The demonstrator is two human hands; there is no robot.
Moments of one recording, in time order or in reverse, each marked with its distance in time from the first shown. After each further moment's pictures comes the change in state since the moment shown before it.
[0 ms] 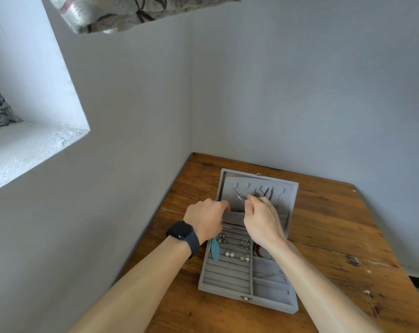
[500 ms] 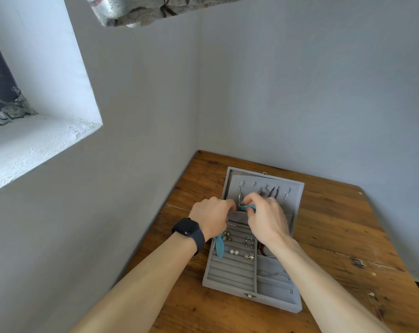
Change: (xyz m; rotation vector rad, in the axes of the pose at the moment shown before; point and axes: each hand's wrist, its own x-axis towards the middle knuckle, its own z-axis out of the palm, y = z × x) left_hand -0.001 -0.003 0.002 -0.054 -0.010 0.001; right_hand 0.003 0.003 0.005 -0.220 0.132 -0.166
